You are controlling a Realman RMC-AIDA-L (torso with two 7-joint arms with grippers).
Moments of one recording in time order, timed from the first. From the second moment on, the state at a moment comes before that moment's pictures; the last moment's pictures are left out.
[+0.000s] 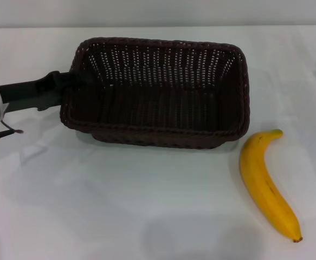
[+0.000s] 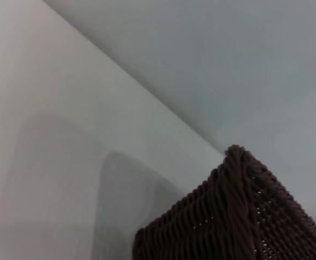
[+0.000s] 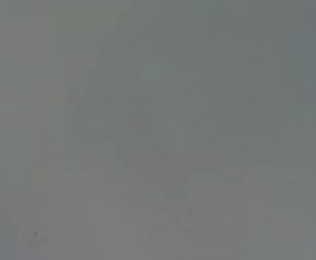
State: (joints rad) left arm -0.61 -1.97 0.69 0.47 -1.16 -1.22 0.81; right arm 0.59 2.02 -0.52 0.02 2.33 1.12 -2.69
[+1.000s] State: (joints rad) left arm -0.26 -2.05 0.36 0.30 -1.96 -1.29 1.70; right arm 0.34 1.90 -0.69 -0.39 2.09 1.03 -1.61
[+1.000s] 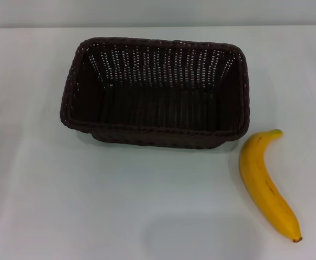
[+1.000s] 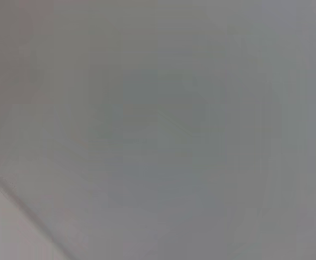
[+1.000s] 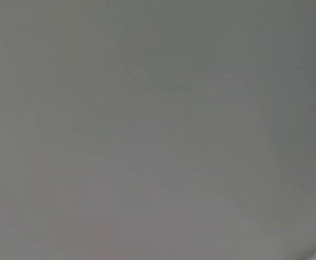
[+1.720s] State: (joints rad) left arm -0.38 -2.08 0.33 0.12 -2.23 -1.15 2.29; right arm 0.27 1.91 -0.74 -1.47 1.03 1.45 -0.65
